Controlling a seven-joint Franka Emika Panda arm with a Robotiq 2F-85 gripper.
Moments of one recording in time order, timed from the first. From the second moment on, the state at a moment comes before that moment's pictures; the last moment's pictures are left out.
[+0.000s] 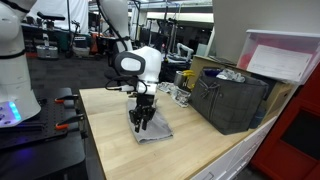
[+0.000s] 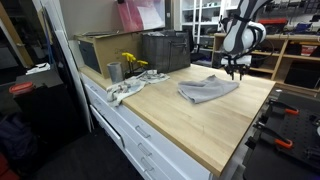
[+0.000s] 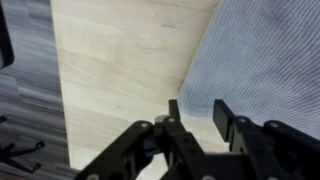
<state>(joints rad) 0.18 0.49 -0.66 -2.40 0.09 2.78 0.87</state>
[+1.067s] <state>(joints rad) 0.12 0.17 -0.22 -2.40 0.01 2.72 0.76</state>
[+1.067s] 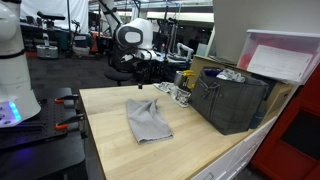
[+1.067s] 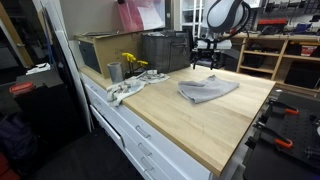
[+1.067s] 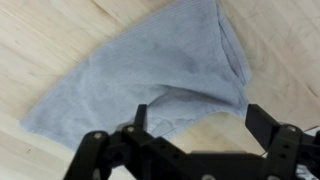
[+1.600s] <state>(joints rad) 0.10 0.37 -0.14 -2.25 -0.04 2.65 0.64</state>
